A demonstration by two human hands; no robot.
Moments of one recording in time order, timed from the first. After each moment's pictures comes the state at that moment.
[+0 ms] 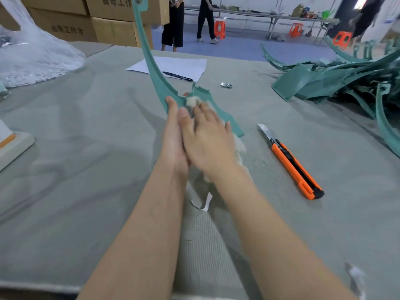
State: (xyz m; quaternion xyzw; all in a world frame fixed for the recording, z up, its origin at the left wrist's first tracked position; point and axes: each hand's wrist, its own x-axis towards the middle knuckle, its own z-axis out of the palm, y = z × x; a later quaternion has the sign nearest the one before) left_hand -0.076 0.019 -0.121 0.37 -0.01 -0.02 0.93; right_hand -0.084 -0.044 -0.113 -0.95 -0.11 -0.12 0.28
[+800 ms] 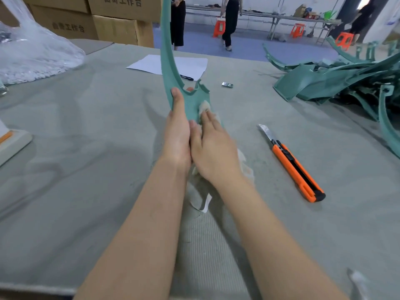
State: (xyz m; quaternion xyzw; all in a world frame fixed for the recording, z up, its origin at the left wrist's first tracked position) left_hand -0.070 0.017 -0.107 0.45 0.04 0.05 0.89; right_hand -0.093 -0.054 -0.121 -0.93 -0.12 -0.12 0.33
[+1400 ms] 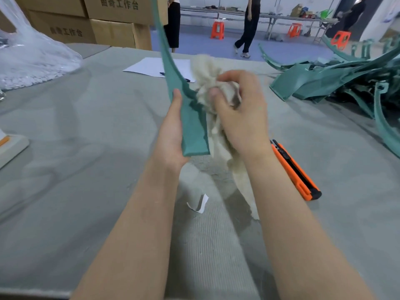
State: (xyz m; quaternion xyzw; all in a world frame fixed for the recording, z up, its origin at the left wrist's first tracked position) left_hand -0.072 0.021 -0.107 0.41 0.00 -0.02 0.91; right_hand -0.078 -0.093 -0.077 -0.80 -0.16 -0.31 0.49
